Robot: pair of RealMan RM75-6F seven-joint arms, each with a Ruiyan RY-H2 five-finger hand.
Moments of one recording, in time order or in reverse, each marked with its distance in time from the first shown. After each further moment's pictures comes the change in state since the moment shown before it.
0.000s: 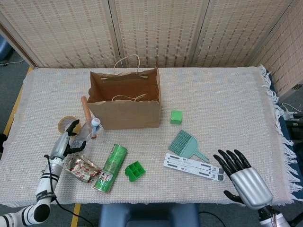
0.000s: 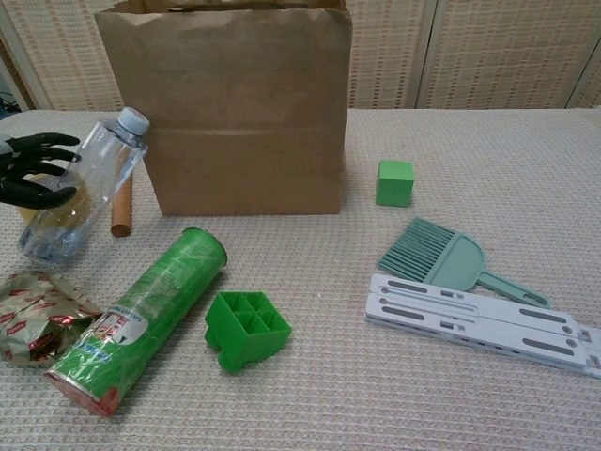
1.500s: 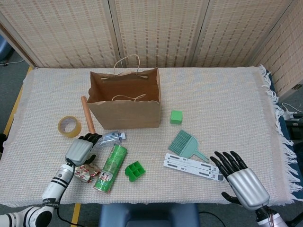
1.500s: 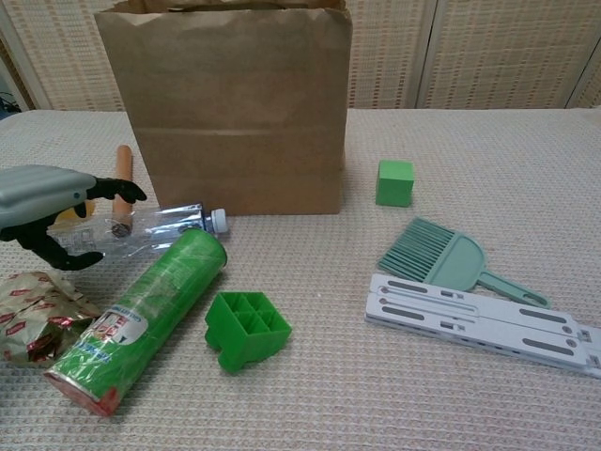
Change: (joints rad) left arm -0.108 0.030 0.162 -0.077 0.133 -0.028 0.772; right arm 0.012 0.001 -0.009 -0.013 -0.004 -0.025 -0.006
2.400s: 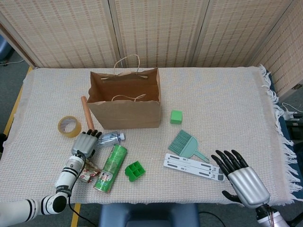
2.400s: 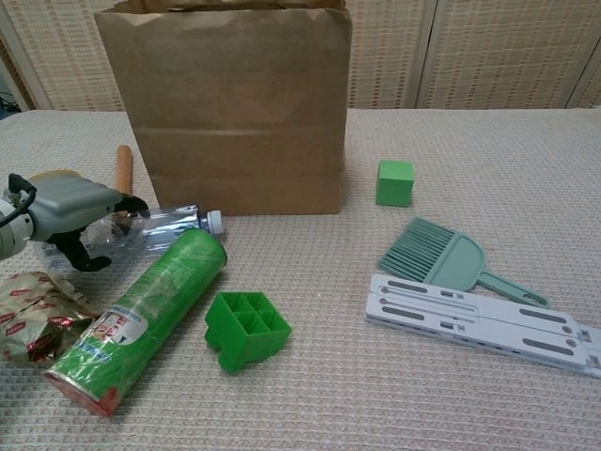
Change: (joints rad) left arm -0.137 -0.113 0.012 0.152 -0.282 -0.027 0.241; right arm 0.008 -0.002 0.007 -0.002 0.028 -0.003 -0.004
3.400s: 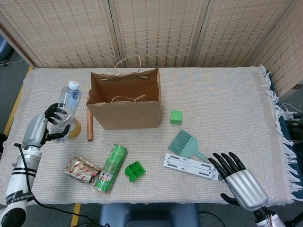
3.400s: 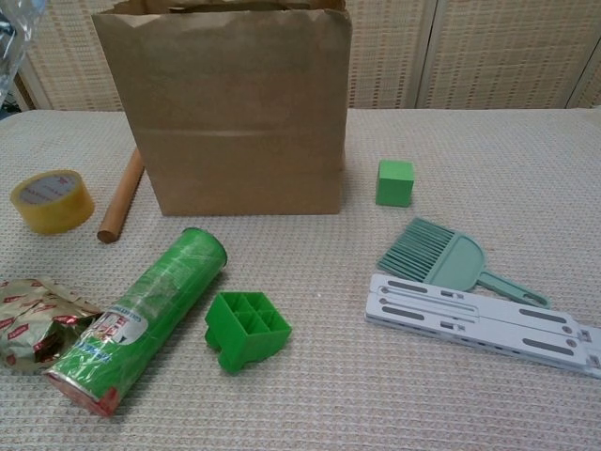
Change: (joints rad) left arm 0.191 0.527 -0.314 -0.582 -0.040 0.210 -0.789; right arm -0.008 -0.011 -0.017 0.001 -0.035 -0.007 -0.025
